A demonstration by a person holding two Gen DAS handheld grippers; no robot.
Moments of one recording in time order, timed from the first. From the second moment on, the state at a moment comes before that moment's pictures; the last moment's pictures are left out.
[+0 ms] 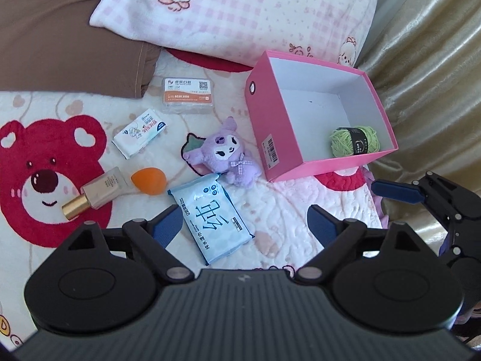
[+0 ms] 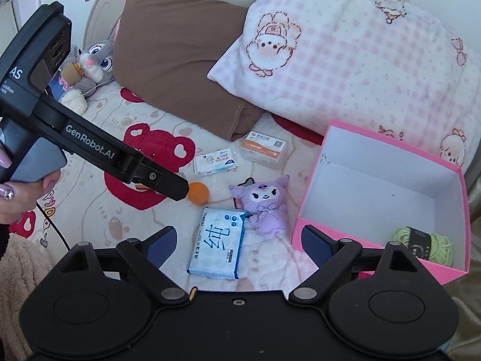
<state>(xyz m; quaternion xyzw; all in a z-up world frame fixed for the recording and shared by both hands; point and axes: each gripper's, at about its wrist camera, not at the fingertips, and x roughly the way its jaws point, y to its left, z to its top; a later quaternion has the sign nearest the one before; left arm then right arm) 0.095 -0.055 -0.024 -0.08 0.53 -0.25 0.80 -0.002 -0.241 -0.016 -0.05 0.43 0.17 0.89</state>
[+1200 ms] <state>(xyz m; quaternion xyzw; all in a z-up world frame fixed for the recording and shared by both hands) 0.109 -0.046 -0.192 -0.15 0.54 -0.22 0.80 0.036 -0.175 -0.196 -0.07 0.47 0.13 0.87</state>
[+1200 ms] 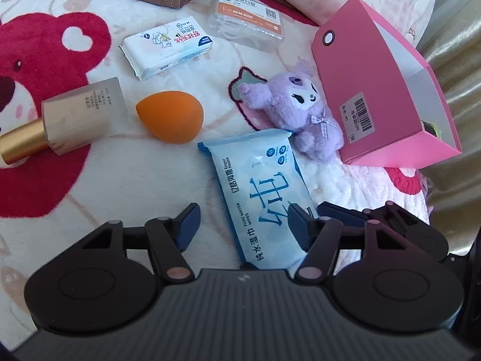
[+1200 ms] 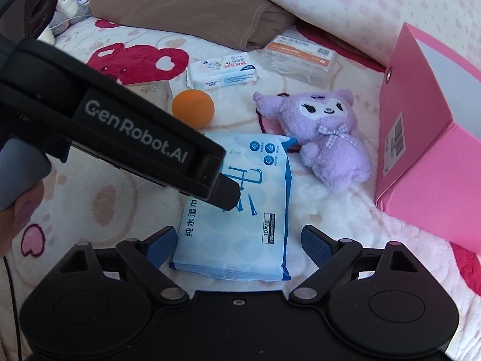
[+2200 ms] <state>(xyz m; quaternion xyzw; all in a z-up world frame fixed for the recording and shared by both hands) 0.079 -0.047 -0.167 -0.17 0.53 -0.25 0.79 -0.004 -0.178 -0.177 -0.11 0.43 0.18 0.88</state>
